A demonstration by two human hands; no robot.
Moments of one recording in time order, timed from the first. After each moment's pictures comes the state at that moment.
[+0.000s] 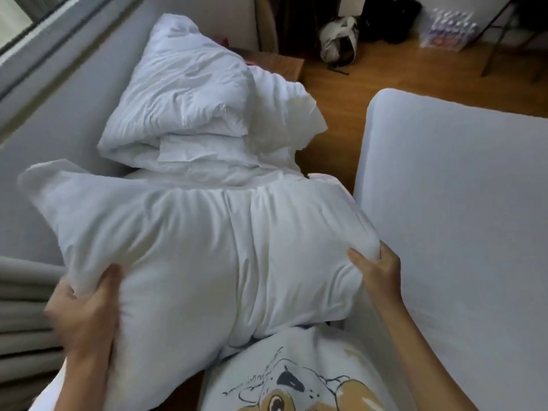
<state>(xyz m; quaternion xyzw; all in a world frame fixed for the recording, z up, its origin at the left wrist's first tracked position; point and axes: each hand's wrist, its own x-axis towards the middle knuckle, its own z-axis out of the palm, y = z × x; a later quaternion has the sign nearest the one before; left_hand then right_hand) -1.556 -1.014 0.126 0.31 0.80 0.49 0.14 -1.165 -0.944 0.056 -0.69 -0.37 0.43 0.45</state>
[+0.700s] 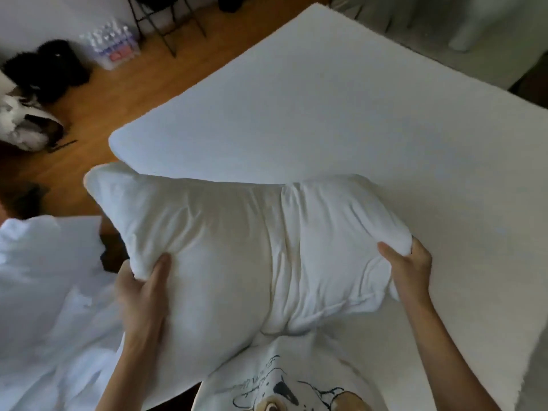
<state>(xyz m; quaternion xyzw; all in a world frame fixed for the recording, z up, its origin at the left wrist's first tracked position) -1.195 -0.792 0.096 0.69 0.50 0.27 0.46 -0.969 -1.116 0.068 -0.78 0.10 0.08 0.61</state>
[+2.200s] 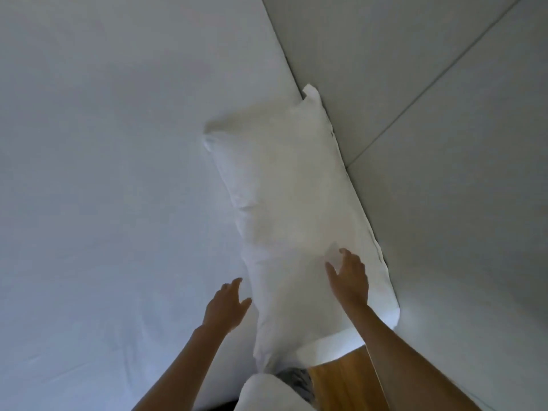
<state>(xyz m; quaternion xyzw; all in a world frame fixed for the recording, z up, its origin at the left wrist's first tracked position) -0.879 -1.311 -0.170 0.86 -0.15 -0.49 0.06 -0.999 -1.552 -0.187 -0.83 0.47 0.14 0.27</state>
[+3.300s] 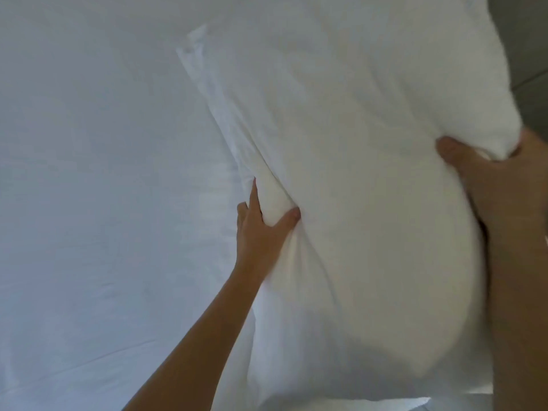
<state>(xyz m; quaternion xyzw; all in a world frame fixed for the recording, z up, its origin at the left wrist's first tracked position) -0.811 -1.438 -0.337 0.79 0.05 -0.32 0.52 -0.861 -1.661 -0.193 -0.82 0.43 -0.19 0.32</state>
